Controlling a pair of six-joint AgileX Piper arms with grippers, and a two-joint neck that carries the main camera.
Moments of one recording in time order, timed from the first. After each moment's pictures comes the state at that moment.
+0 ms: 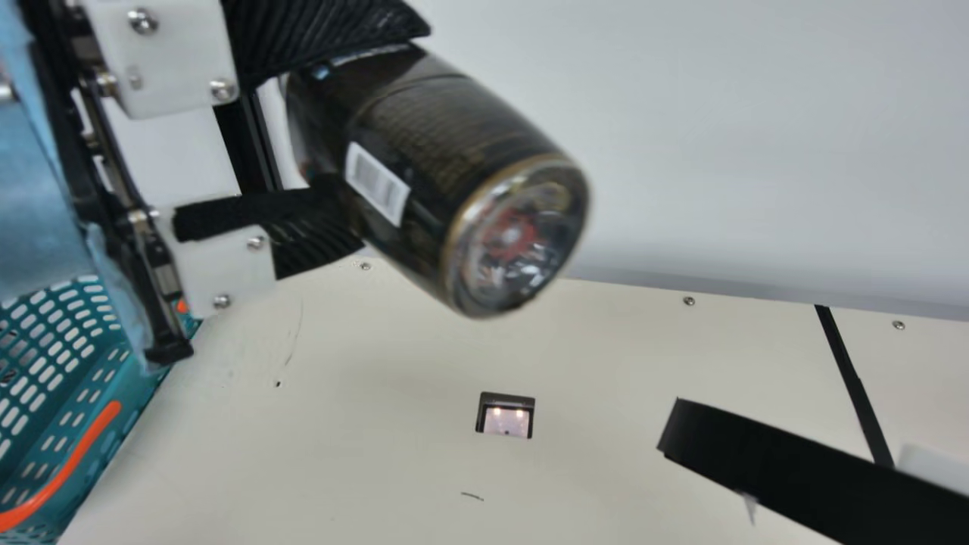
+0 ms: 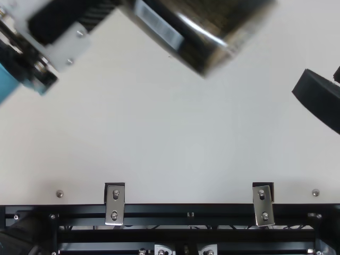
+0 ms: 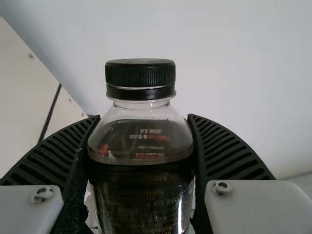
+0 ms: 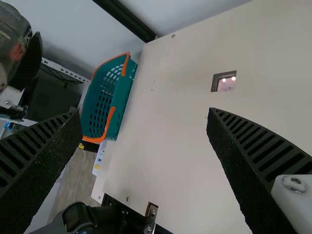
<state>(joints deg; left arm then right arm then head) -17.4 63.3 -66.4 -57.9 28.8 -37.1 -10.5 52.1 -61.4 52.4 70.0 -9.8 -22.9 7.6</state>
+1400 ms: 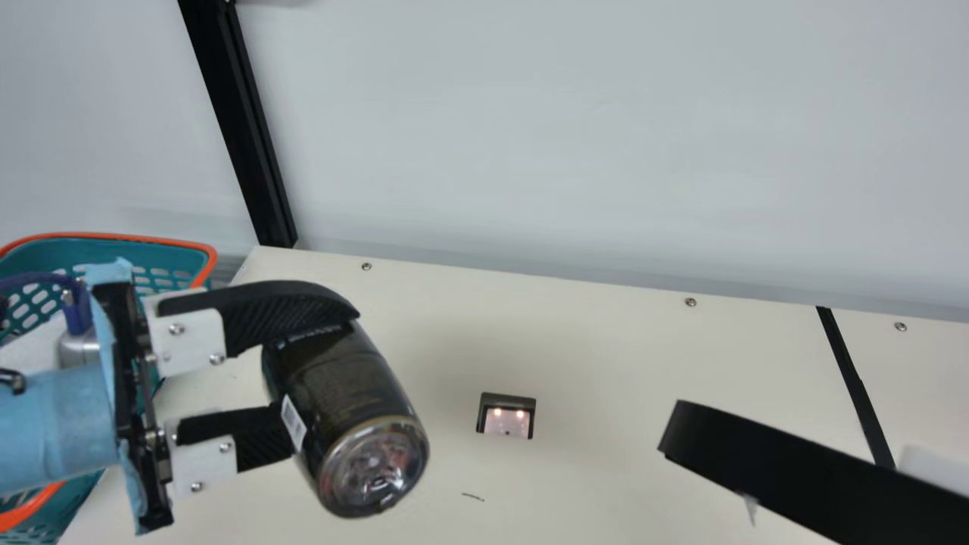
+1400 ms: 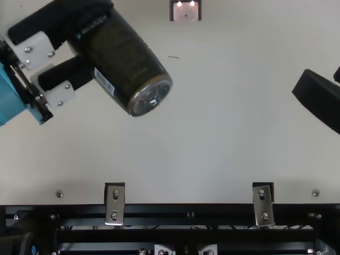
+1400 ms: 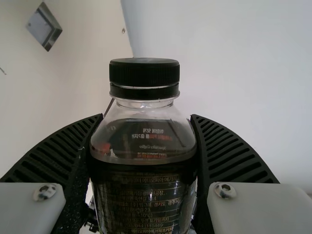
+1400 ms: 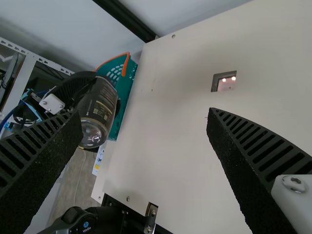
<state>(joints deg) 8.4 67.5 -37.2 -88.5 56.4 2.3 -10.5 52.1 -61.4 52.4 70.0 -9.8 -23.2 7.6</state>
